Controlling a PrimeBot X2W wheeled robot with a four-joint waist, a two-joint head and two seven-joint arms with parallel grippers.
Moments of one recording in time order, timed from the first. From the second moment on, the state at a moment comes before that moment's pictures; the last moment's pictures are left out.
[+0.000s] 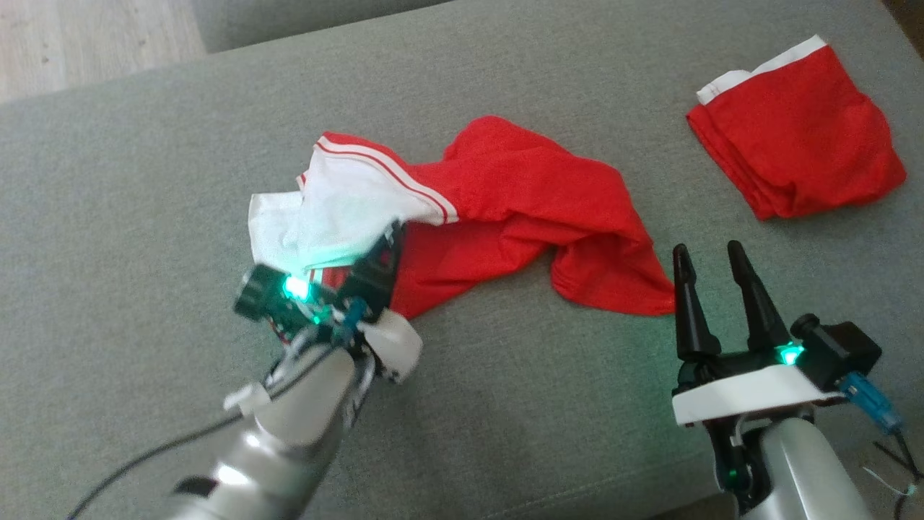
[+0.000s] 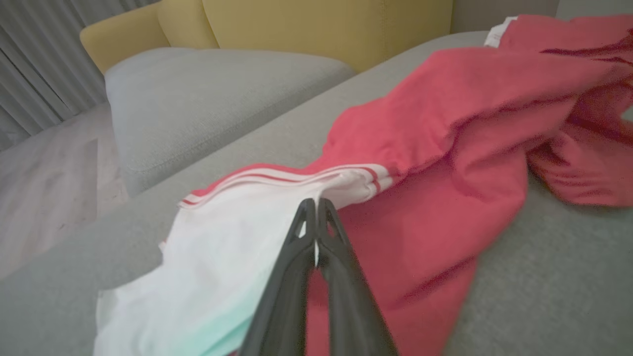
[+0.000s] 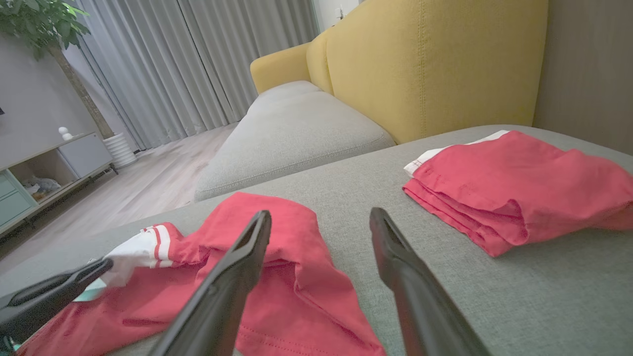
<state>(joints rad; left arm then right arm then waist) -0.65 0.06 -0.74 0.87 -0.25 0.17 -0.23 -0.11 -0.05 0.12 0.23 0.29 0.12 -0.25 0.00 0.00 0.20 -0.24</state>
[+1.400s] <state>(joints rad) -1.29 0.28 -0.78 1.11 -0.15 -0.02 -0.19 -0.17 -0.05 0.17 0.22 0.34 0.12 -0.25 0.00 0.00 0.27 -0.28</state>
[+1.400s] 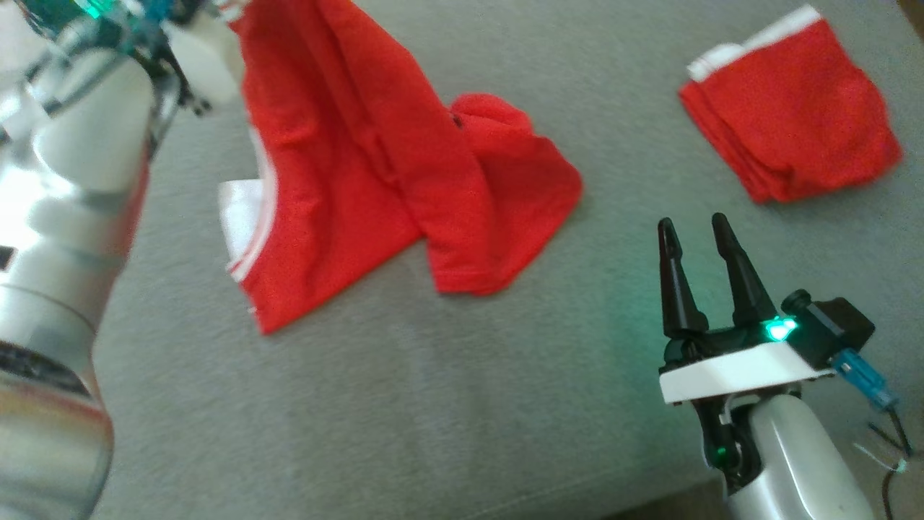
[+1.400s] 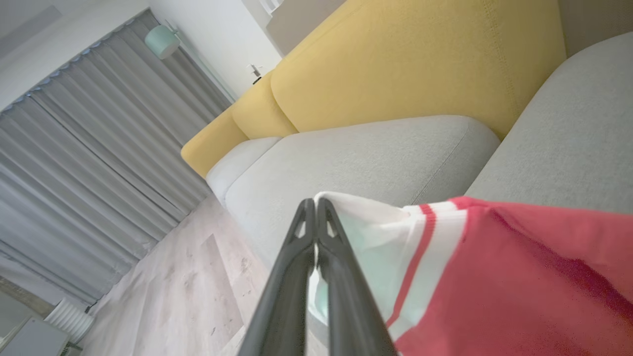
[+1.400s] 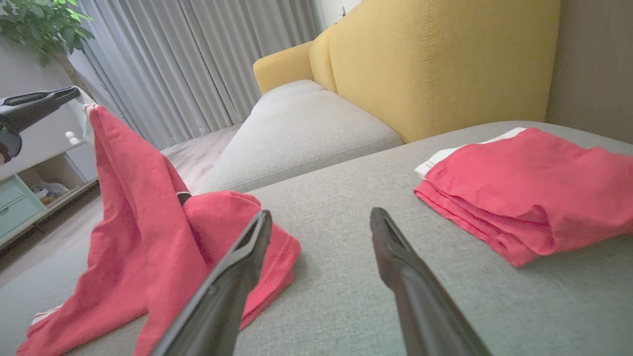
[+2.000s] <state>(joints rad) -0.78 0.43 -0.94 0.57 -0.26 -0.11 0.01 -0.08 -0.05 0.12 0.26 0.29 0.12 -0.25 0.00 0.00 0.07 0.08</state>
